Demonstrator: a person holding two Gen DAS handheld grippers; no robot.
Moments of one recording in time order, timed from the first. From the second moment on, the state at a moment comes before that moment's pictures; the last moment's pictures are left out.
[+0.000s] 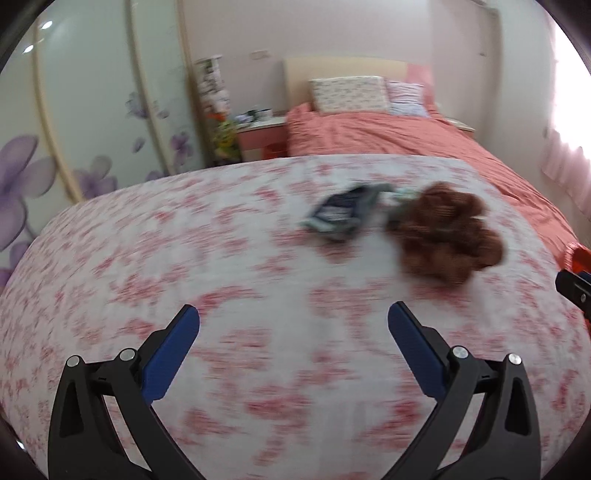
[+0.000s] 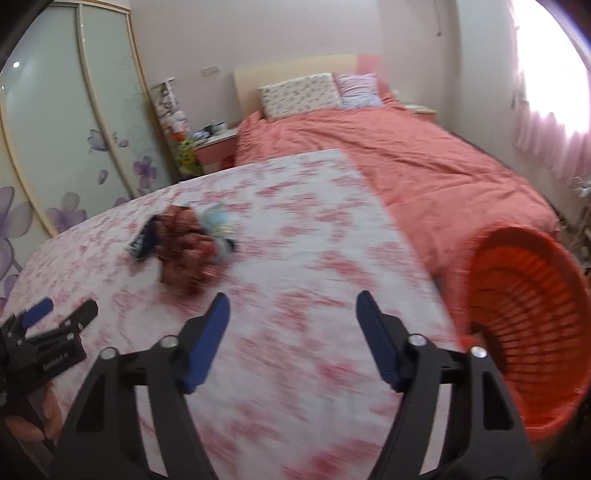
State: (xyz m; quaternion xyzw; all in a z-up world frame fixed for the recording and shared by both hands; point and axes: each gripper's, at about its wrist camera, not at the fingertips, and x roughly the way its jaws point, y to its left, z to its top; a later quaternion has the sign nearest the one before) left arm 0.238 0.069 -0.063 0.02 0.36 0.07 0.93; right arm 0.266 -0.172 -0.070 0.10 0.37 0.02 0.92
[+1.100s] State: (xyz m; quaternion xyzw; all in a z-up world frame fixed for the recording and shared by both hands) left arm 0.348 0.041 -0.077 0.02 0.38 0.00 0.92; right arm 0.290 -0.206 -0.094 0.16 0.40 -0.03 0.90
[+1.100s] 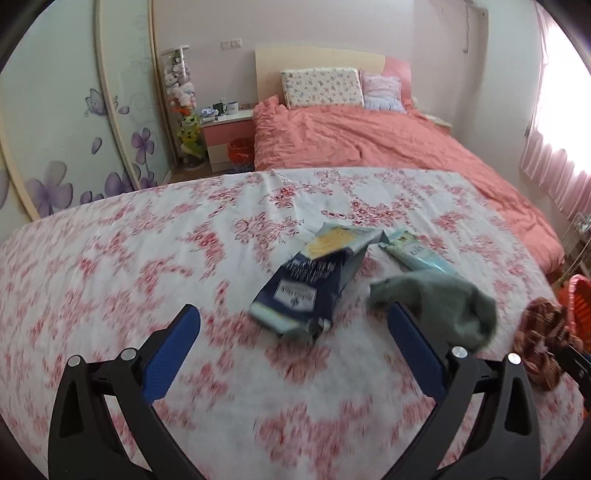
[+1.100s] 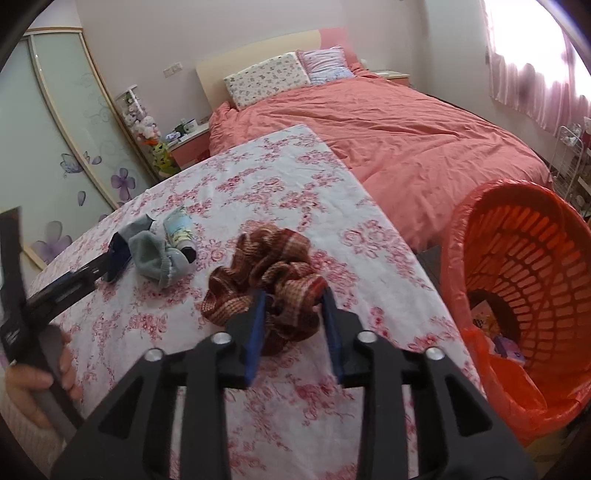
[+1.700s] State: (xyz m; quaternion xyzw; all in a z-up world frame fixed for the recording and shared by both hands) left arm 0.383 0.047 -0.092 0.01 0.43 -0.01 0.90; right arm 0.330 -0.190 -0.107 0.14 0.43 -0.02 0.89
